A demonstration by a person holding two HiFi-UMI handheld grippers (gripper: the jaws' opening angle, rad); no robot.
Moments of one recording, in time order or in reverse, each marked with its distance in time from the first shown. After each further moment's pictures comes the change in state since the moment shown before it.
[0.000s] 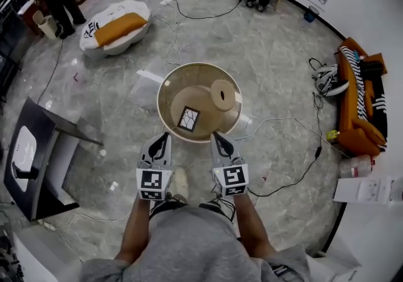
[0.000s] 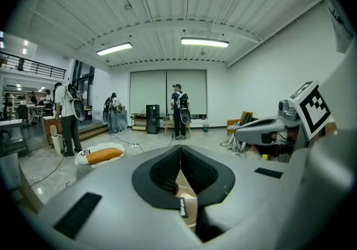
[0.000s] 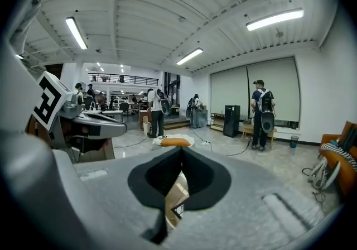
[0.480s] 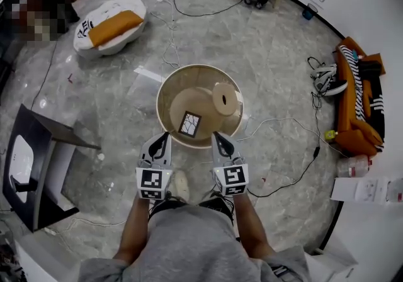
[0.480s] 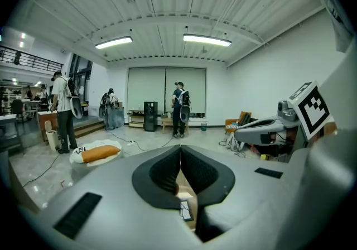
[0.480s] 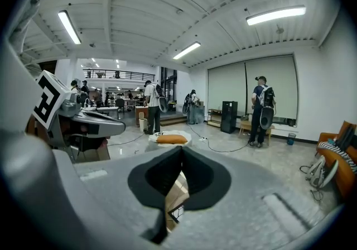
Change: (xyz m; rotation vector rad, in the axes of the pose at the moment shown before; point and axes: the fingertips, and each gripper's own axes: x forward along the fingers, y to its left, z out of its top) left arm 0.068 0.073 -0.008 -0.024 0.021 -0.044; right arm 0.095 -0.009 0.000 0.008 0.055 -0.037
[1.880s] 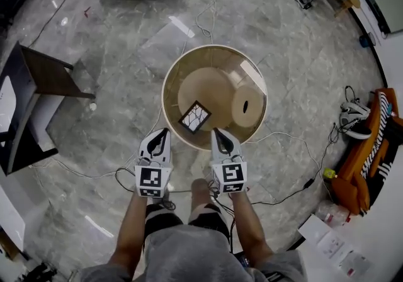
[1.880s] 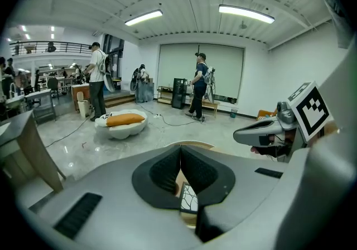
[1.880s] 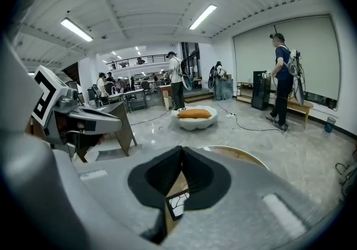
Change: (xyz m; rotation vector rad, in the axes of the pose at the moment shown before) left arm 0.206 0.078 -0.154 -0.206 0.207 0.288; right arm 0.256 -0.082 -0.158 -0.021 0.234 0.337
